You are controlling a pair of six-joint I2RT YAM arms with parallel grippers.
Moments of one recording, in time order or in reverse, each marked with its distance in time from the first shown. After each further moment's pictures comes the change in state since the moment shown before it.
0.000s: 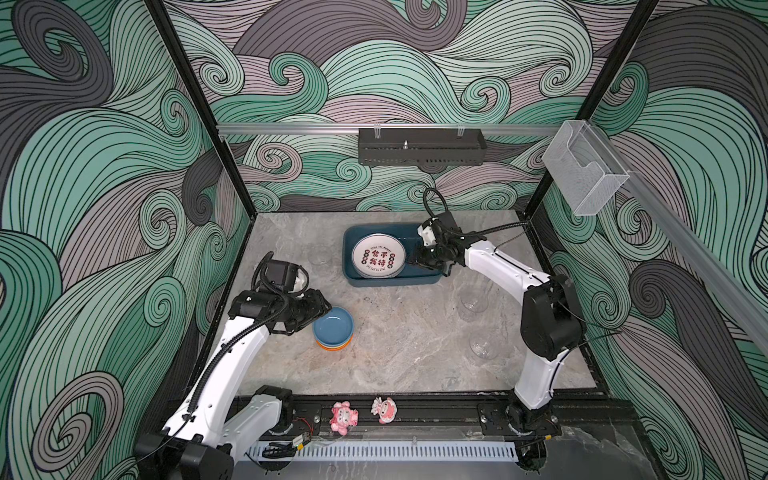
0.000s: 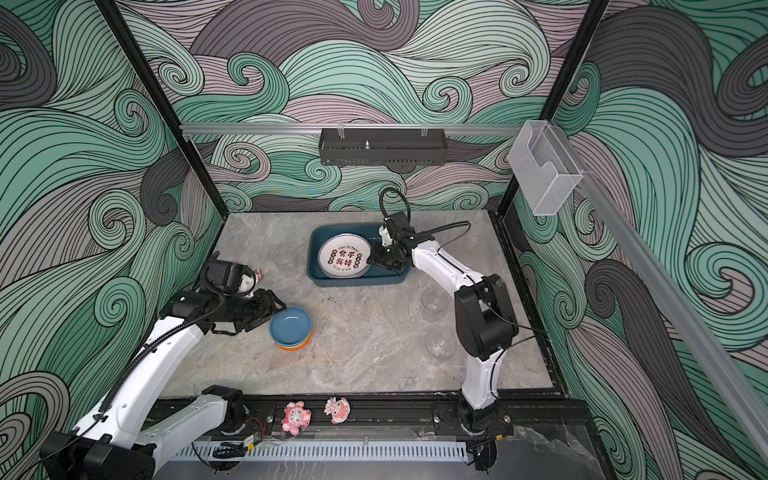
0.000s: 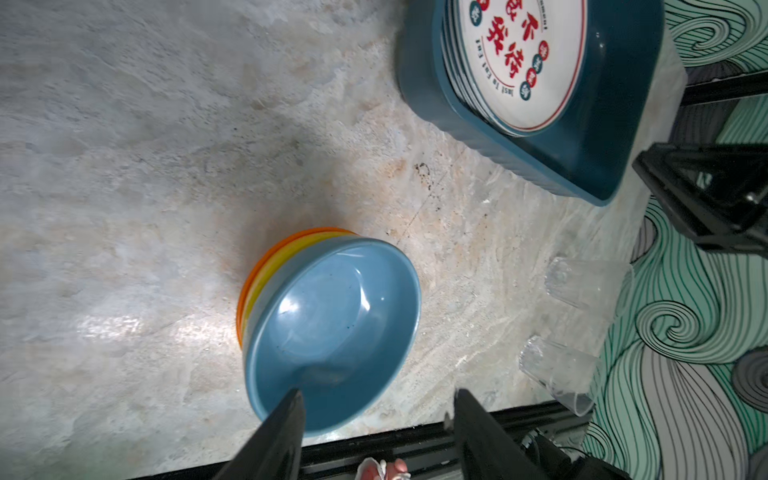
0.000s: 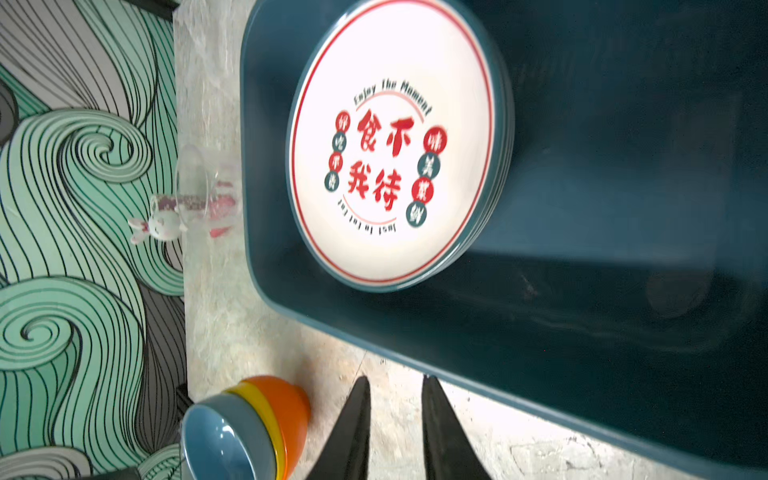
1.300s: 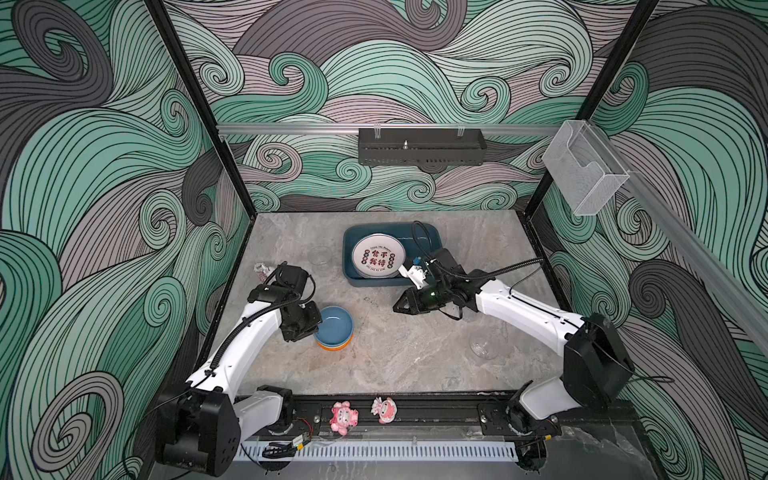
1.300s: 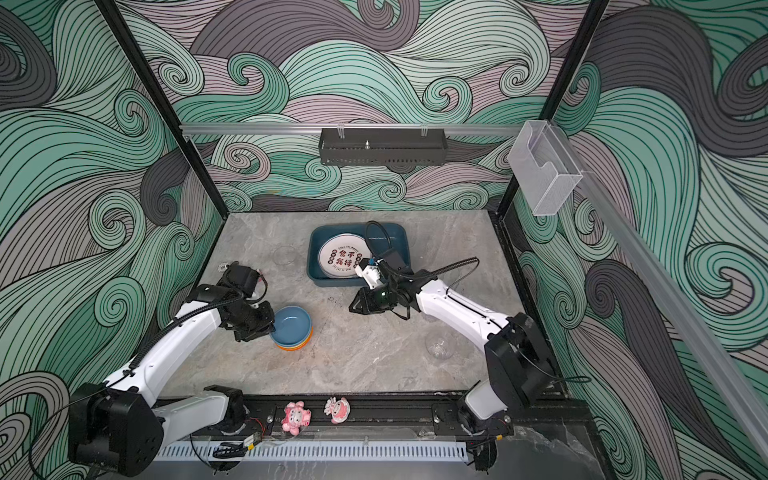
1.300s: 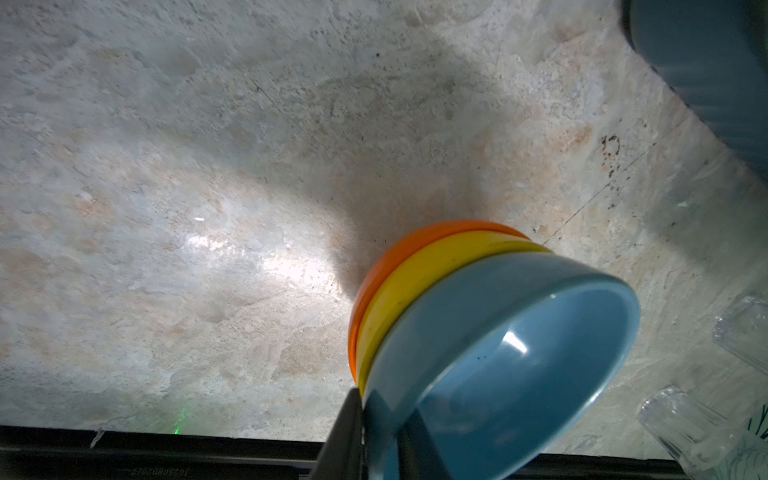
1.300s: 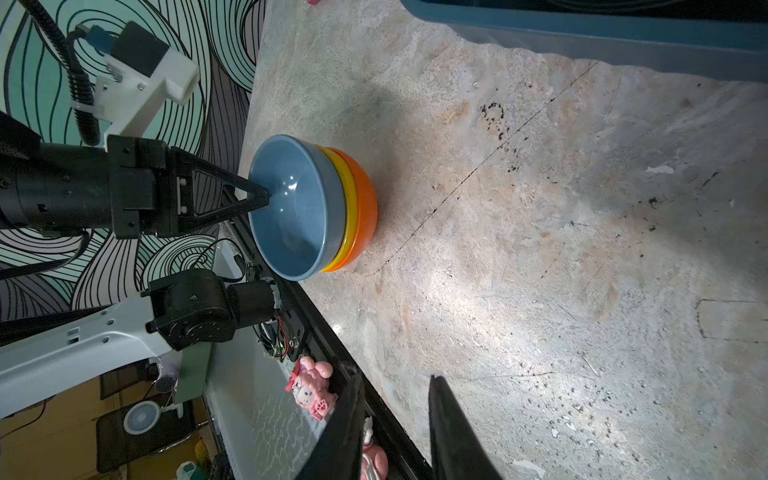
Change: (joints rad) left arm 0.001 0.169 -0.087 -0.024 -0.129 -0.010; right arm 0.203 -0.314 -0.377 0.077 -0.193 -0.124
